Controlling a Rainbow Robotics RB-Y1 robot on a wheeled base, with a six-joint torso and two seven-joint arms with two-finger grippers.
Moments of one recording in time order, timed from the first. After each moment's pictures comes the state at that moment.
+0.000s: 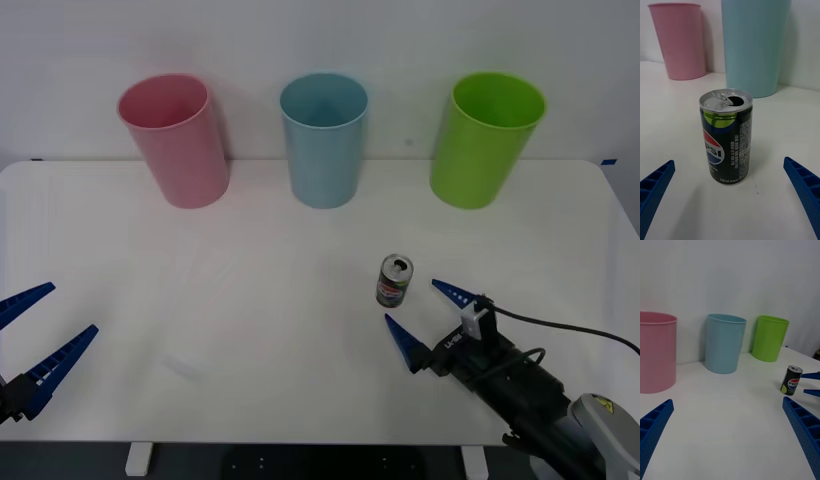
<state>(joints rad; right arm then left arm) 0.03 -0.27 0.08 -1.29 0.95 -0.66 0.55 0.35 0.40 0.52 -1.66 -0.96 -1.22 0.00</state>
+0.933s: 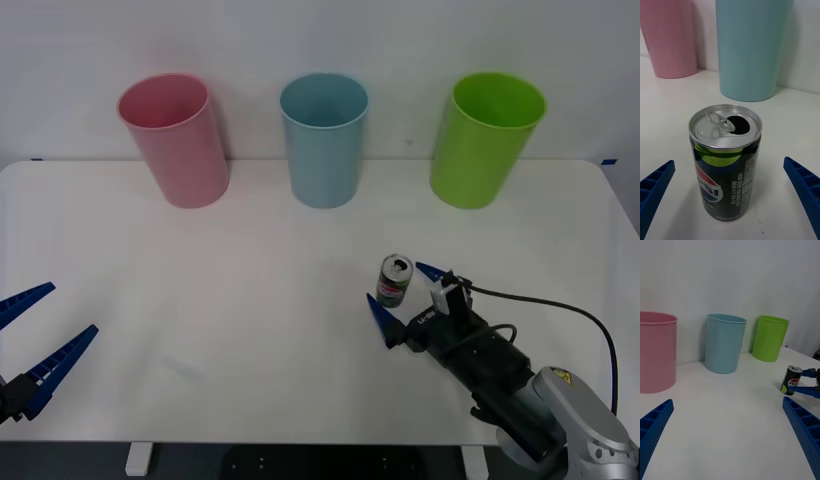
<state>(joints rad) -0.05 -0.25 0.17 -1.29 0.96 -0.47 0.54 0.35 0.40 0.52 -1.66 -0.96 -1.22 0.00</state>
